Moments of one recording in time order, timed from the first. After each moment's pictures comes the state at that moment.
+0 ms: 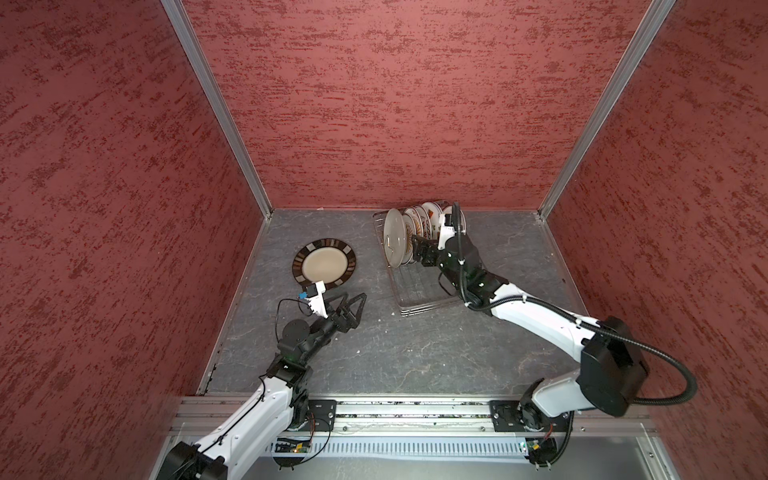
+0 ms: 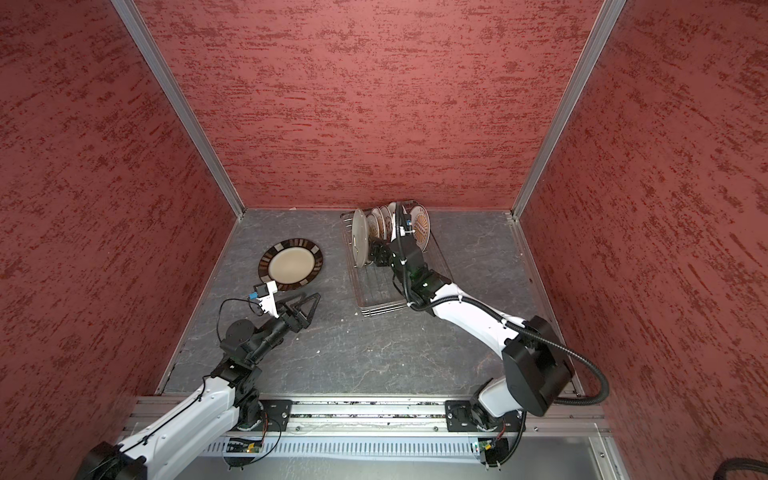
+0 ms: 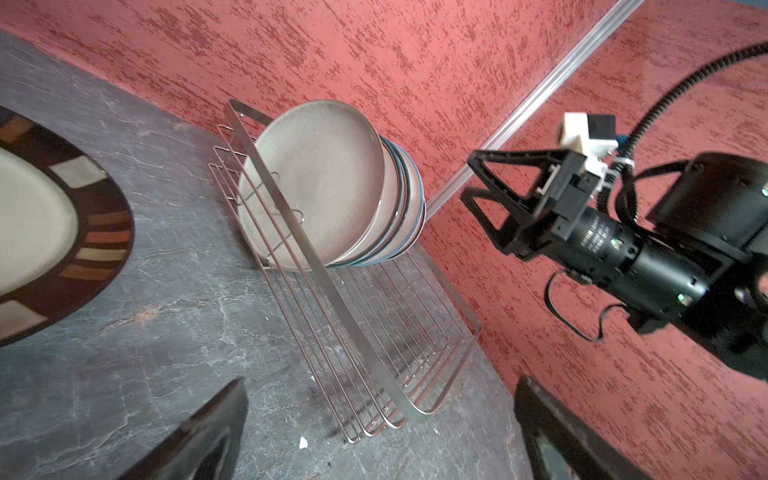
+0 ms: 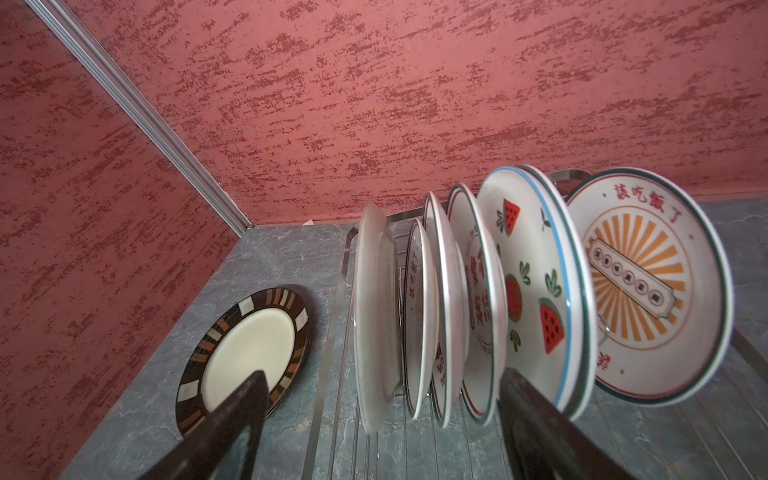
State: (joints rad) left arm -0.35 0.73 0.04 0.70 0.31 -0.74; right arm 0.68 1.53 1.10 0.16 0.28 0.44
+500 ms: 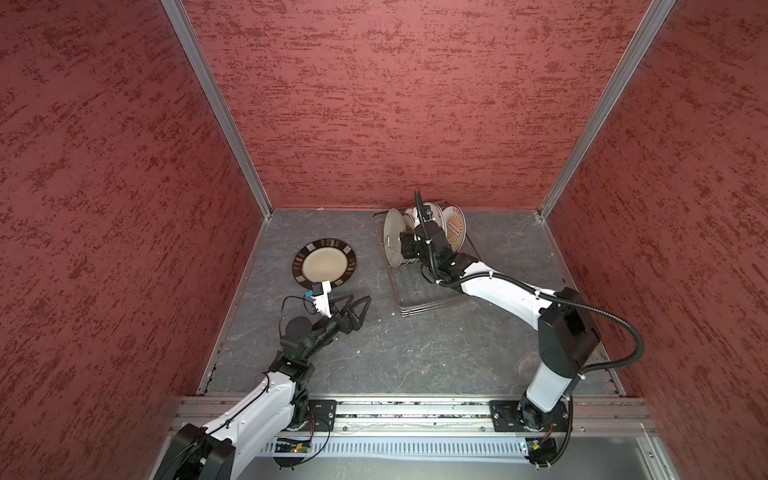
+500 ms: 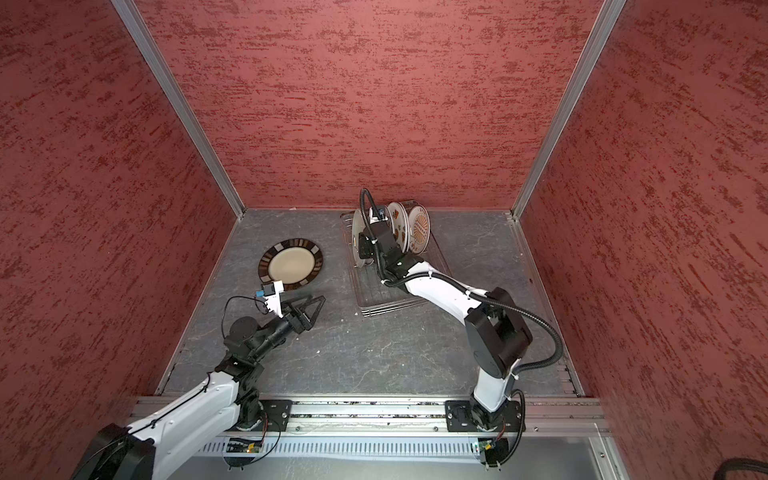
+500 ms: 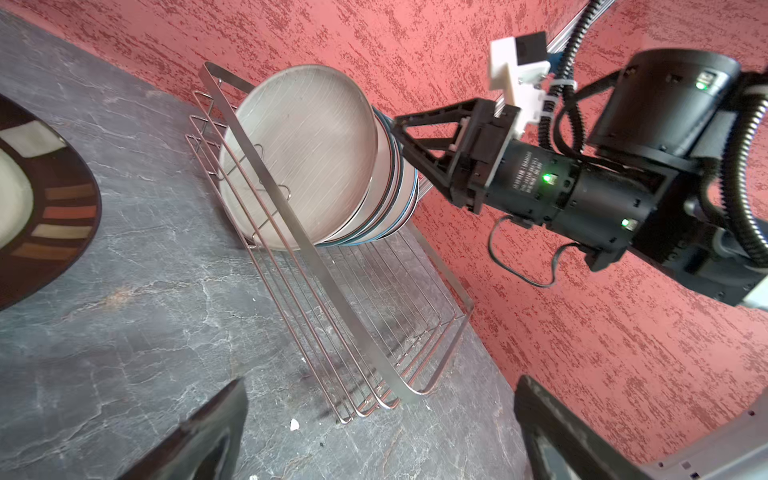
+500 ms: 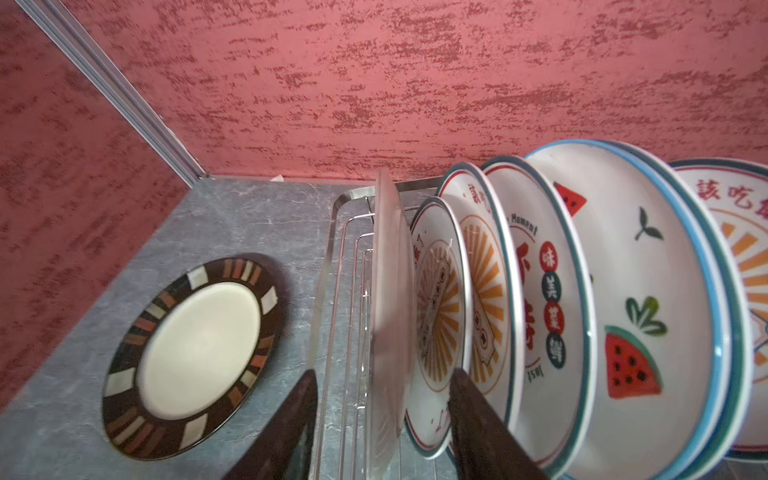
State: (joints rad) left arm -0.35 0.78 0.05 0.72 0.36 -0.74; right arm 0.71 1.80 1.40 -0.05 0.35 0.38
